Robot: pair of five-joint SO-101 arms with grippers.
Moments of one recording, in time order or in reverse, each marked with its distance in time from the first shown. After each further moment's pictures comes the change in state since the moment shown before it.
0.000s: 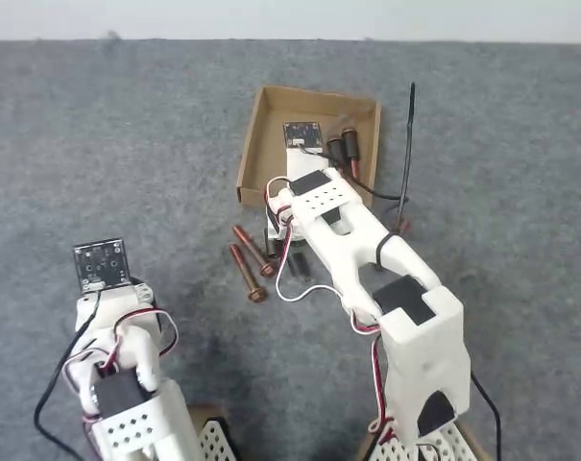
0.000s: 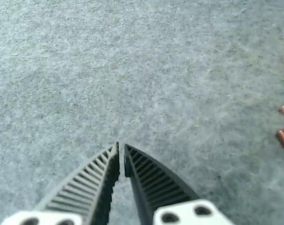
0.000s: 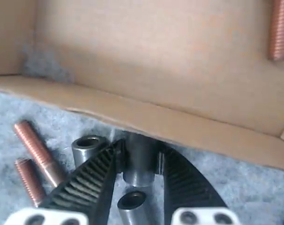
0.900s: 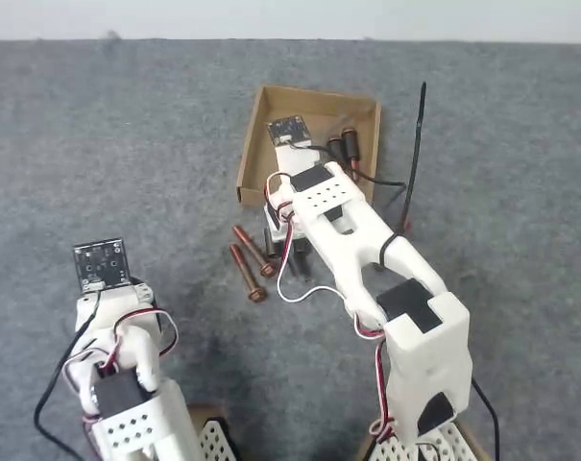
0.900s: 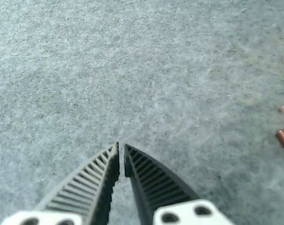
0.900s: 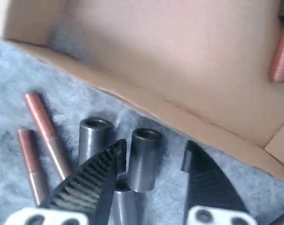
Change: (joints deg) left arm 0.0 0.0 0.0 0.0 0.0; right arm -0.3 -4.7 -0.3 3.2 10.8
